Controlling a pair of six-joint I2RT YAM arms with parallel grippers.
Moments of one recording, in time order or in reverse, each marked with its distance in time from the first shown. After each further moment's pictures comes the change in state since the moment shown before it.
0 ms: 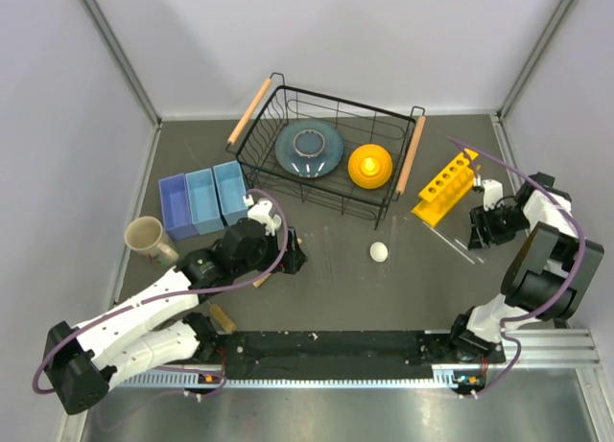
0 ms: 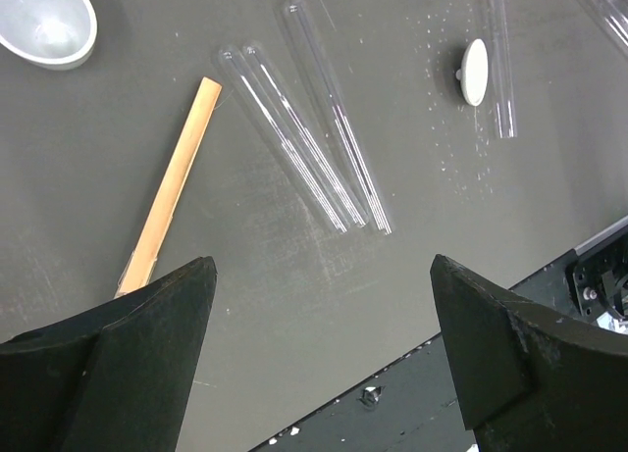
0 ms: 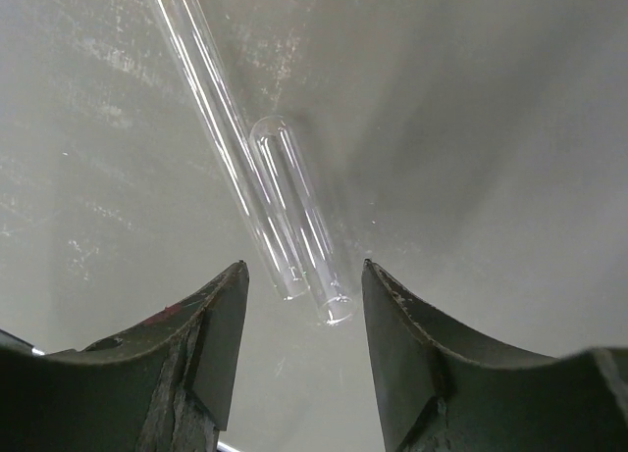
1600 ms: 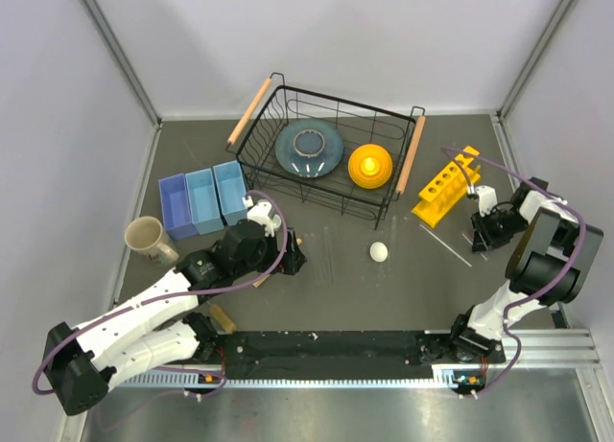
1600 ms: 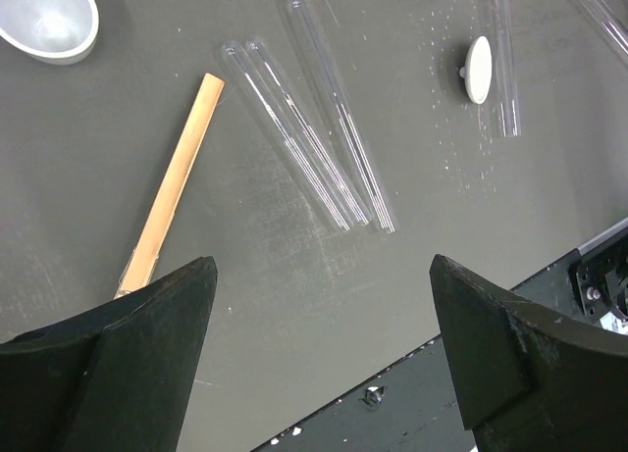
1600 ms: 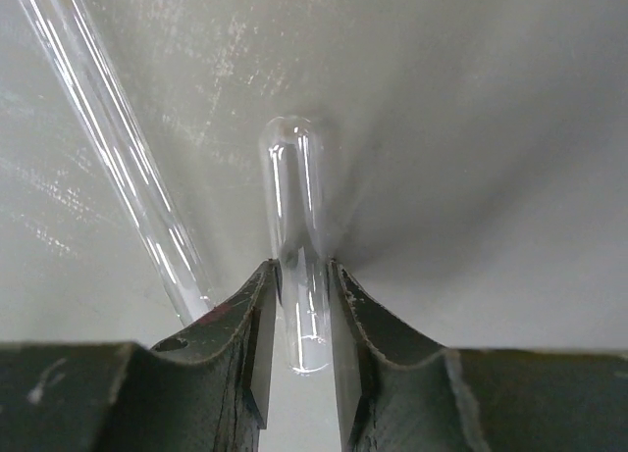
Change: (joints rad) left arm 0.000 -0.009 -0.021 0.010 -0.003 -0.002; right arm -0.004 0.134 -0.026 0.102 0.042 -0.109
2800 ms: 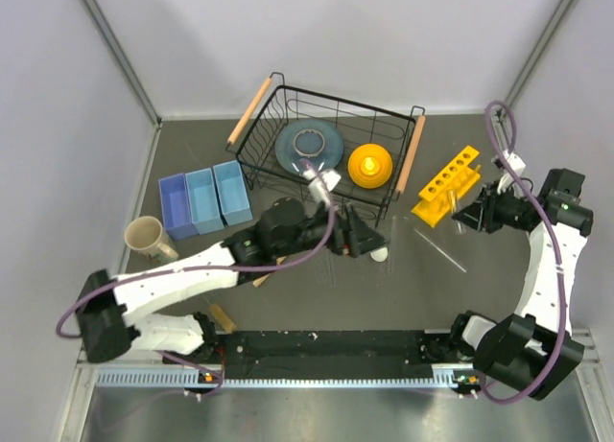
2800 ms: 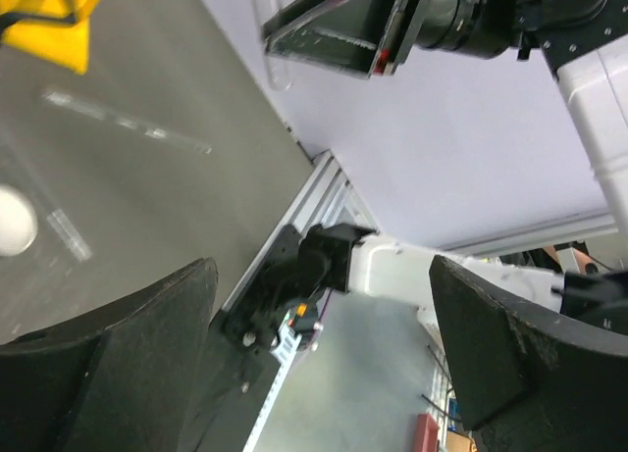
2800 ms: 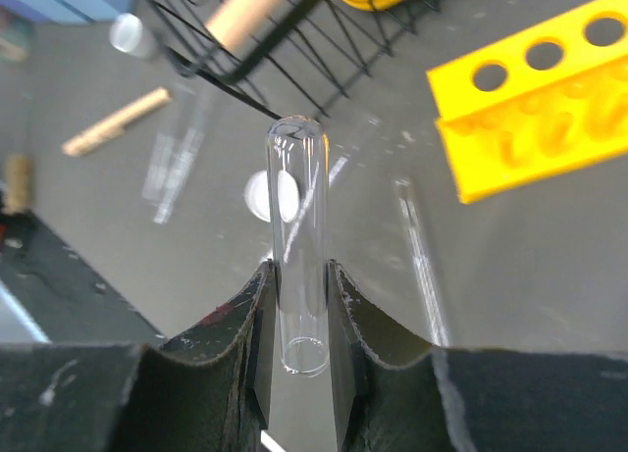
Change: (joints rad) left arm -0.211 0.288 0.245 0.550 0.268 -0.285; right arm 0.000 -0.575 0.076 -0.239 -0.544 0.351
